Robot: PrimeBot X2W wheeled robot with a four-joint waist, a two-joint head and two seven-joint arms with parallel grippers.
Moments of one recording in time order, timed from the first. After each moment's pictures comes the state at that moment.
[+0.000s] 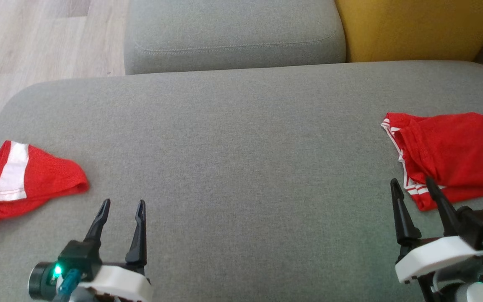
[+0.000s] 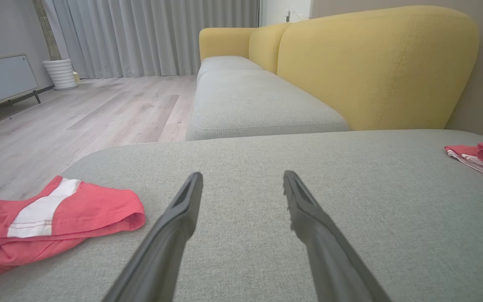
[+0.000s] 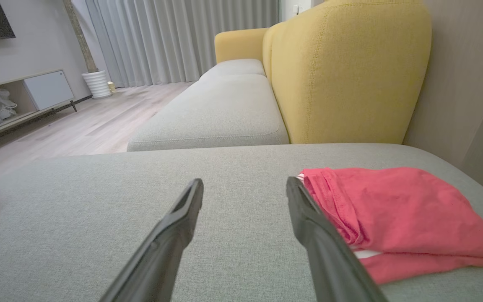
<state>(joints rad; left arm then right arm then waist) 0.10 0.23 -0.31 0.05 -0.24 0.18 -0.23 0.12 -0.05 -0.02 -0.07 0.13 0.12 0.08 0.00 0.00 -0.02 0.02</state>
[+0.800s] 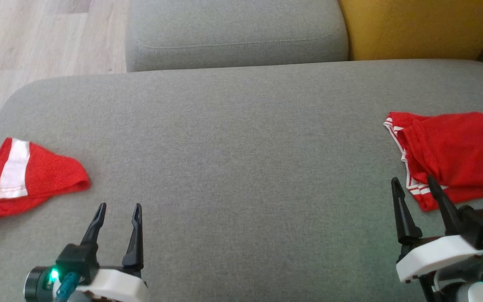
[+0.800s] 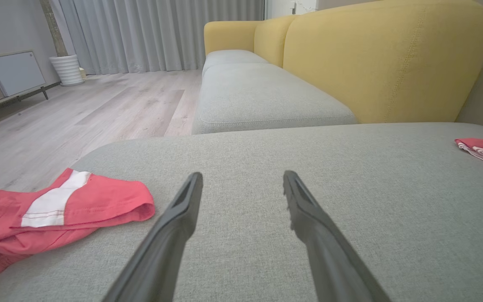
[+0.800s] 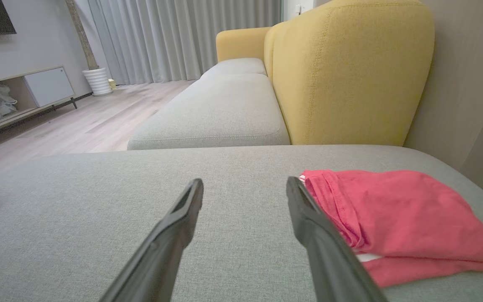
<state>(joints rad) 0.12 0.24 -0.31 0.03 -0.24 0.20 -0.22 0.12 -0.05 -0.02 -0.08 0.12 0.12 0.09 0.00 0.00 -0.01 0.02</state>
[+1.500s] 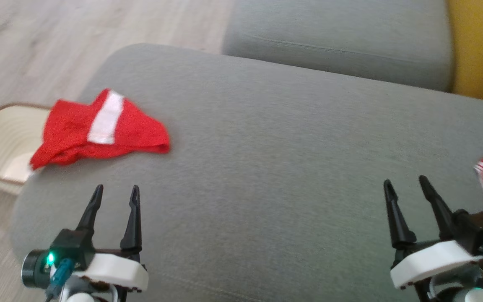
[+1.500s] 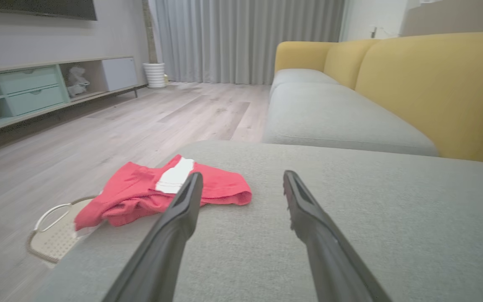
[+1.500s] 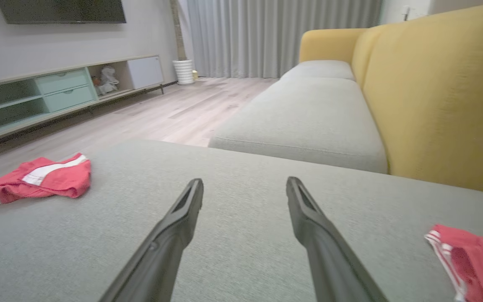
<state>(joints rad) 0.06 0.25 -0.31 0.03 -0.25 0.19 -0.23 0.15 -0.04 0.01 -0.15 0.12 0.12 0.10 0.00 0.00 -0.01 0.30</state>
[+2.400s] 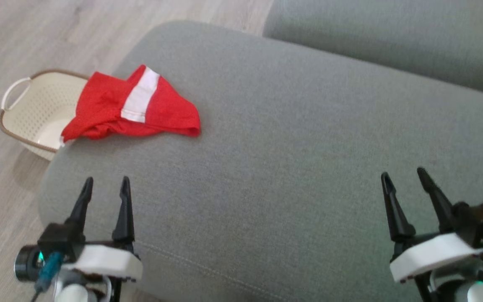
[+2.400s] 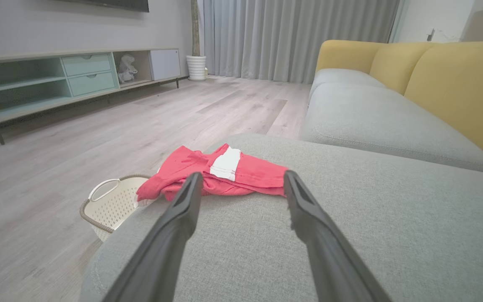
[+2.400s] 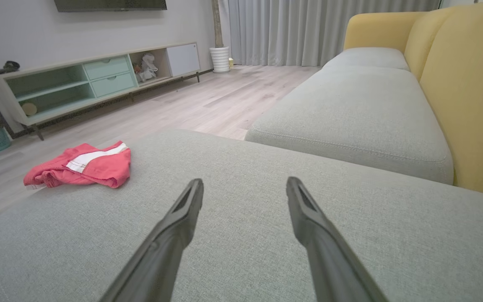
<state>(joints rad) 0.04 0.24 -0.28 0.03 -0.29 0.20 -0.25 0.14 -0.04 0.03 -0.20 0.12 0.12 0.15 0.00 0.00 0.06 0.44</state>
